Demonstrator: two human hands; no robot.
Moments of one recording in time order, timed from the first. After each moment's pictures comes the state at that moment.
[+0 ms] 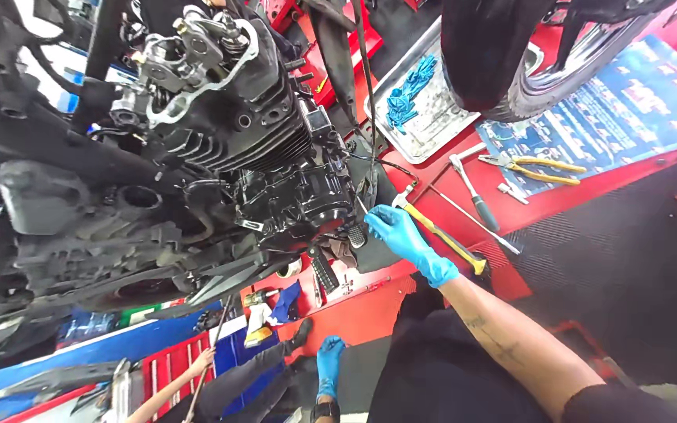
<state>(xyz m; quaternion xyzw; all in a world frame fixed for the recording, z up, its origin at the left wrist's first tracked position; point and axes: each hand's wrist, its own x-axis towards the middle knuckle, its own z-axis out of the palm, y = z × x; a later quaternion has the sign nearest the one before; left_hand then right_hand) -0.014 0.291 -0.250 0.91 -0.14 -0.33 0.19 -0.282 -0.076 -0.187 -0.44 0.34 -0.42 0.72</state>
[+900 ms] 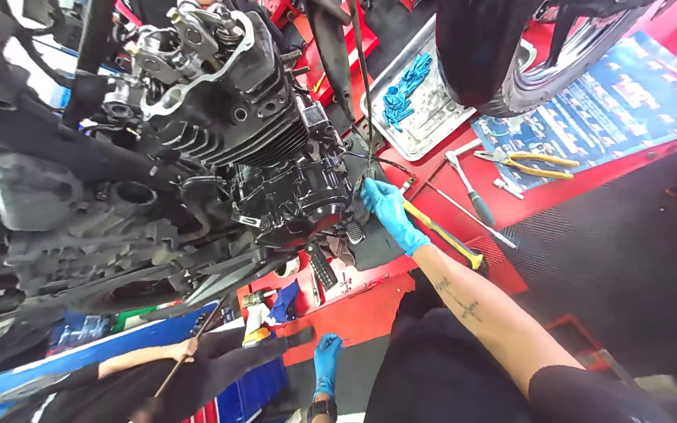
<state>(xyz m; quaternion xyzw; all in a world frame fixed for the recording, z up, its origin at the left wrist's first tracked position) -0.008 0.293 -0.247 0.91 -0.15 -0.33 0.20 -0.241 -0.114 -0.213 -0.31 0.38 -0.51 0.70</state>
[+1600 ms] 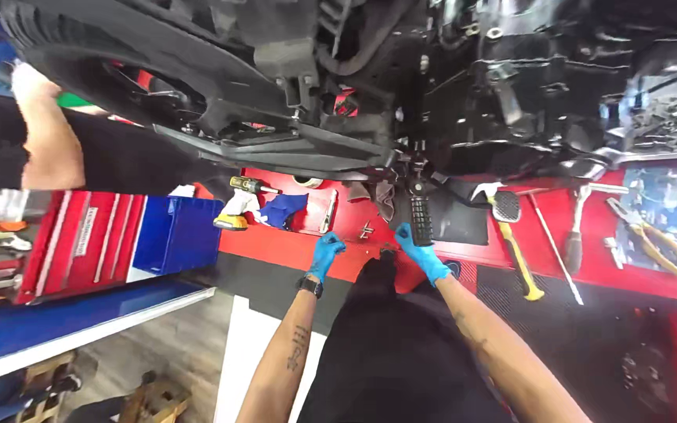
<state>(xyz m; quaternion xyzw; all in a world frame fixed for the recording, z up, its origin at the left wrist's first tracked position) 0.095 0.247 -0.298 0.84 -0.11 -0.43 0.32 -0.121 0.067 -0.368 -0.70 0.43 -0.02 0.56</state>
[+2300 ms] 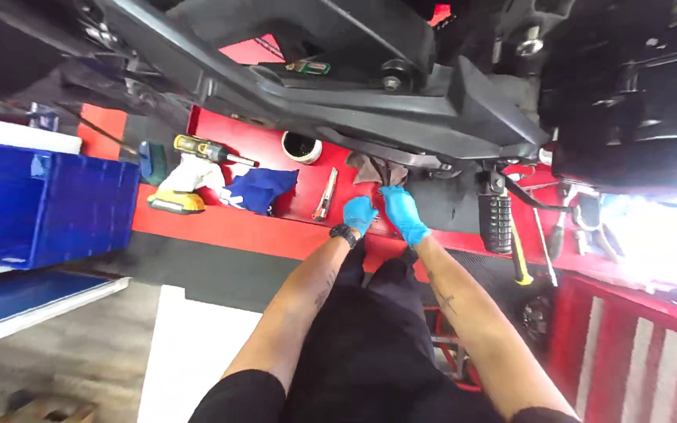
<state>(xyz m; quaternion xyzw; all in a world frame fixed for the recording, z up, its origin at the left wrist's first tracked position) 0.118 0.144 -0.347 0.81 -0.35 -0.46 -0.03 0.006 0.064 -0.360 -0.88 0.37 0.09 0.28</state>
